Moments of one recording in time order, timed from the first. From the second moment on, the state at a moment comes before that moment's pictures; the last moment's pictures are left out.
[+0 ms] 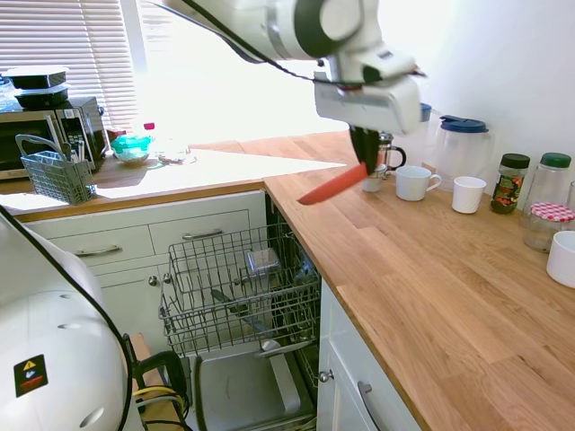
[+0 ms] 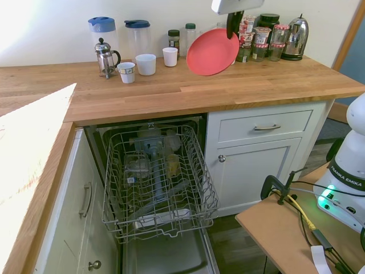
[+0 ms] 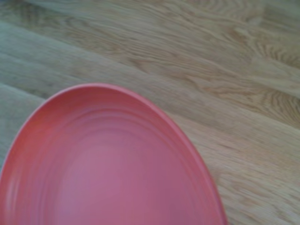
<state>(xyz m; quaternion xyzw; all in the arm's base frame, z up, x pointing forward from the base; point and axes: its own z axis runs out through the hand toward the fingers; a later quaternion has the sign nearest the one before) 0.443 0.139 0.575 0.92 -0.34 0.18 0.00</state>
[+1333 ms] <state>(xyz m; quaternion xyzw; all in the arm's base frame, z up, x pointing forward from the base) 0.223 0.585 0.194 0.87 0.02 0.41 0.27</state>
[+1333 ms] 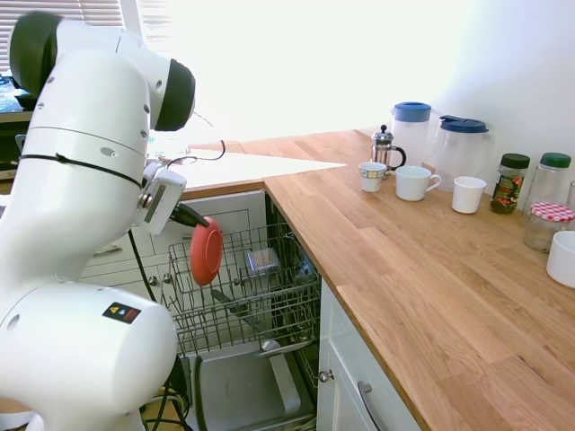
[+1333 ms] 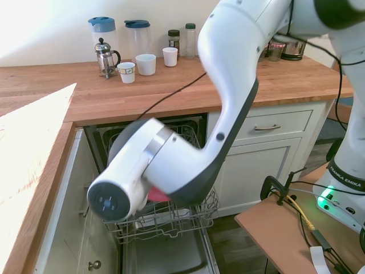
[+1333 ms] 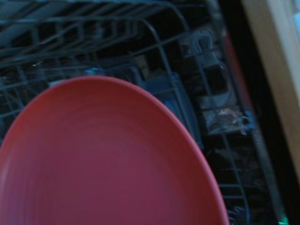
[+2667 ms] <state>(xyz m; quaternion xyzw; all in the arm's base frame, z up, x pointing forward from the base) 0.292 0.627 0.182 0.92 -0.02 0.23 0.32</state>
